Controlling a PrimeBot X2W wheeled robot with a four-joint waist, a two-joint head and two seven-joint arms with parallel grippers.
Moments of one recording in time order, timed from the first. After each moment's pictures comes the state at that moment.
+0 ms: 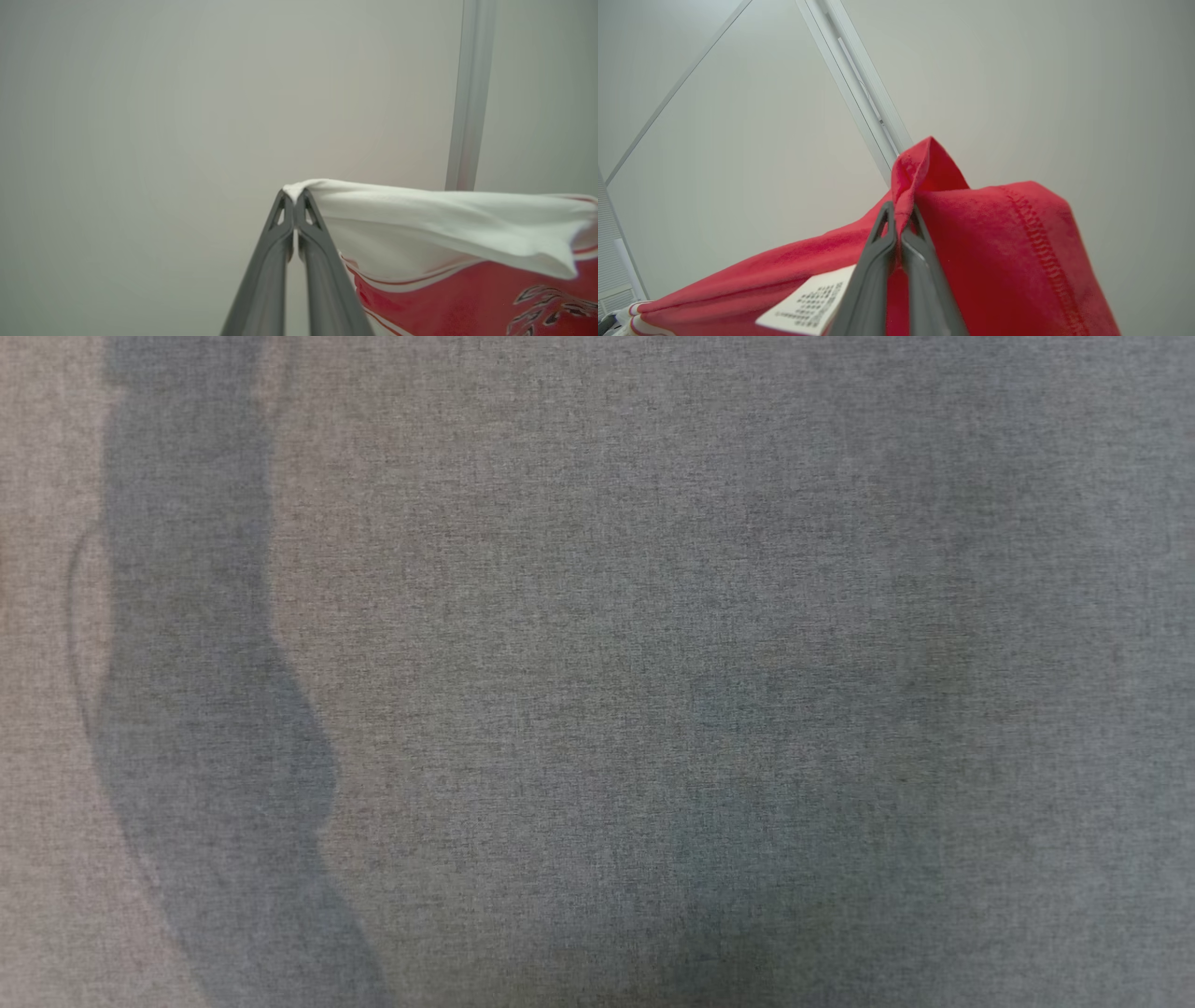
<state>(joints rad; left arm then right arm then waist) -1.83 0.35 -0.26 0.85 -0.52 -0.11 0.01 -1.68 -0.34 0.30 0.70 0.99 0.13 -0.23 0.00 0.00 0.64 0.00</state>
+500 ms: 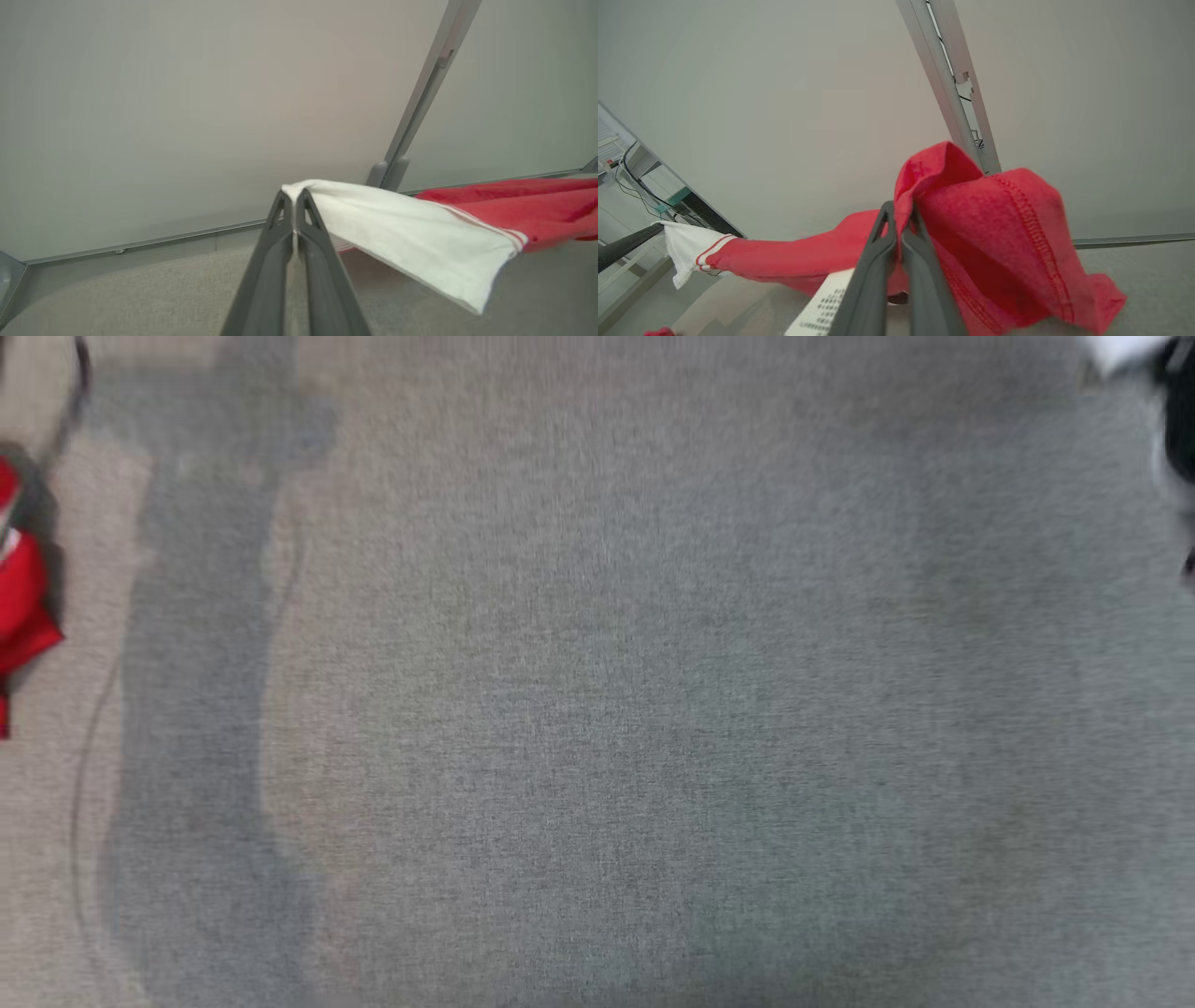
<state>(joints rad) -1.41 0.40 -0.54 0.84 -0.77 -0.13 0.17 -1.27 -0.44 0.67 0.62 1.18 0.13 -0.13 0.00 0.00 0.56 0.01</state>
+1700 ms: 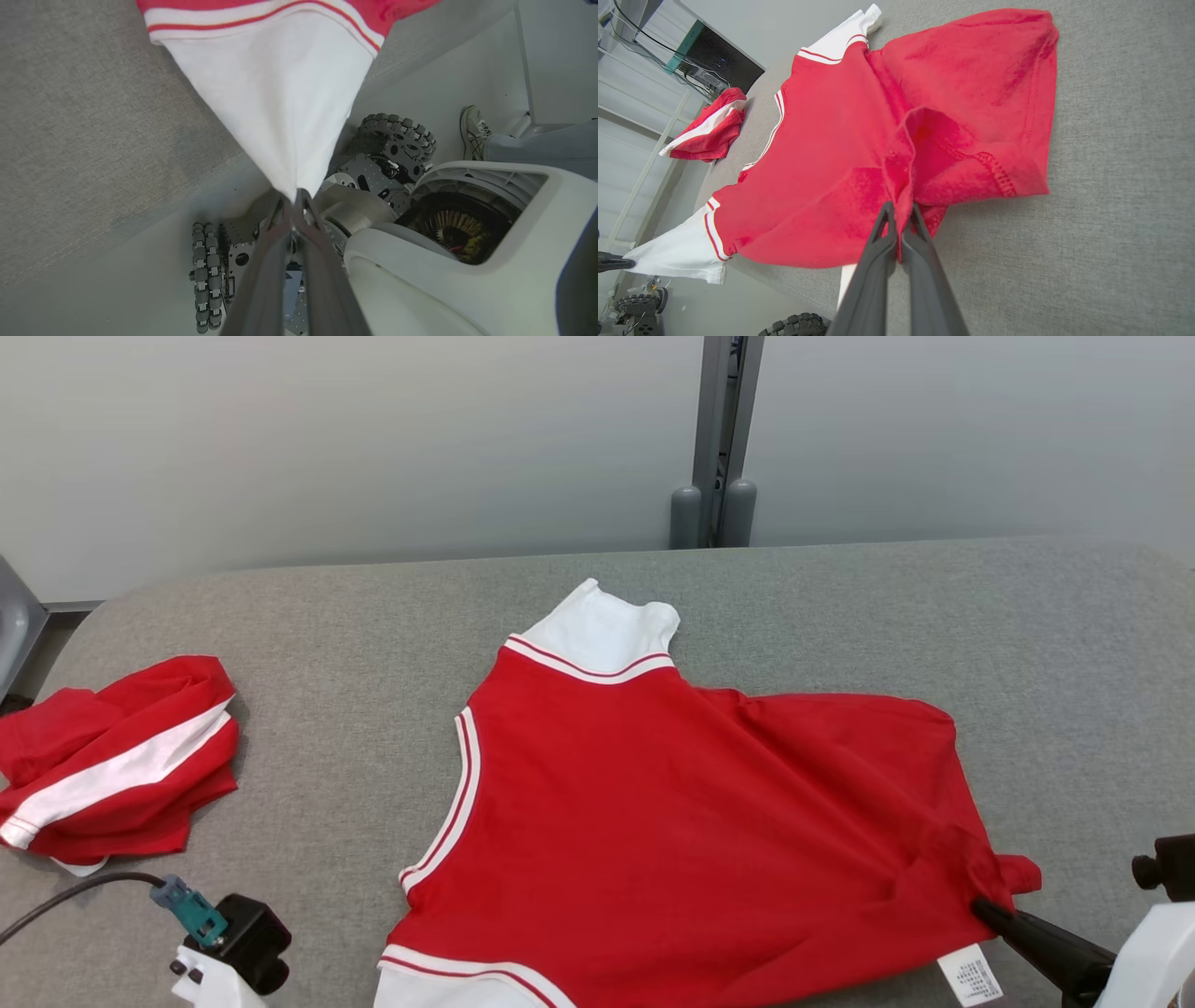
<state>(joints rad) -0.22 1.08 -0.86 -0.43 -1.46 0.12 0.77 -0.36 -0.93 1.07 0.10 1.54 0.13 -0.09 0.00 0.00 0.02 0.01</state>
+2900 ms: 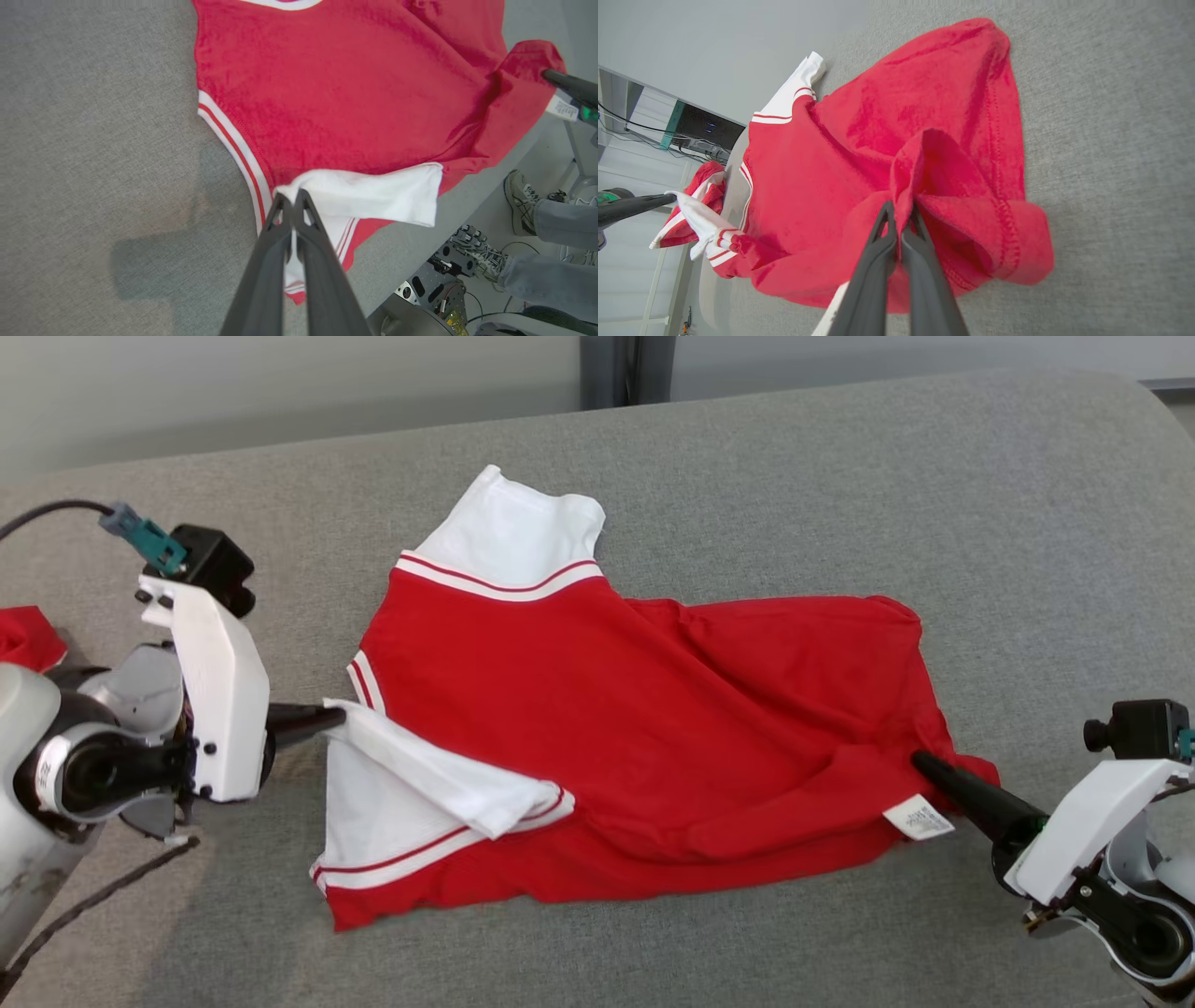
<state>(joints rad) -0.79 0.75 -0.81 0.15 -1.31 -0.01 0.89 -0.54 -0.74 0.98 0.25 1.62 0.13 -0.03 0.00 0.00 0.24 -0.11</state>
